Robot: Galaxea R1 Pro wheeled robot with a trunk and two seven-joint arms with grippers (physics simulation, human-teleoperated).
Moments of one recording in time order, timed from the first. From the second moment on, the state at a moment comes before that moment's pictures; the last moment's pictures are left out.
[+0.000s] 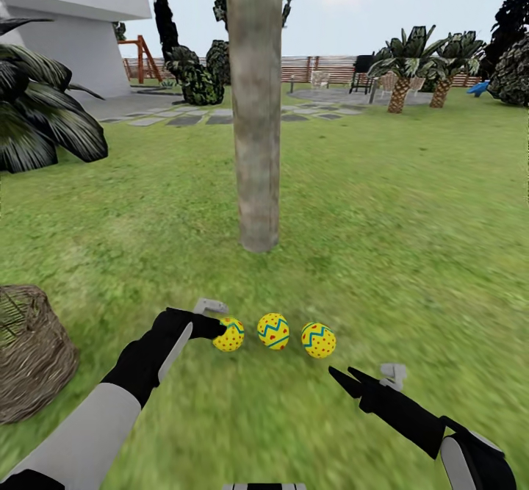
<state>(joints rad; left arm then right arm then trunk) -0.74 0.03 -0.30 -0.93 0.13 0.80 -0.04 -0.07 -0.02 -0.26 -1.55 -0.35 0.63 0.79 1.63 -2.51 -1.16</state>
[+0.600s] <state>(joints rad) -0.74 0.03 -0.30 -0.89 0.13 0.80 -0.04 -0.07 -0.02 -0.26 -1.55 -0.35 0.62 0.79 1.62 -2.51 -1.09</state>
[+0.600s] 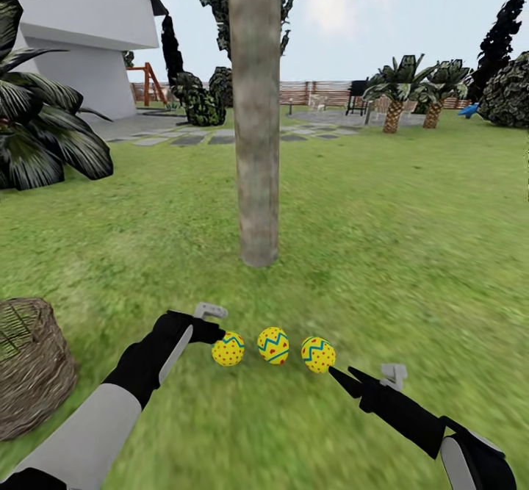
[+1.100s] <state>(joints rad) -0.75 0.03 -0.30 -0.85 0.13 0.80 -0.03 -0.07 -0.02 -0.26 -1.55 -0.35 0.63 0.79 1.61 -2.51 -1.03</state>
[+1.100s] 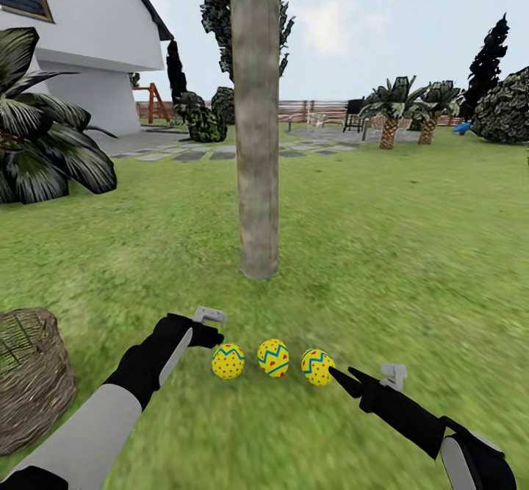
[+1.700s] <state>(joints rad) -0.75 0.03 -0.30 -0.84 0.13 0.80 -0.03 -0.07 -0.02 -0.26 -1.55 -0.35 0.63 0.79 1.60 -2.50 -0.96</state>
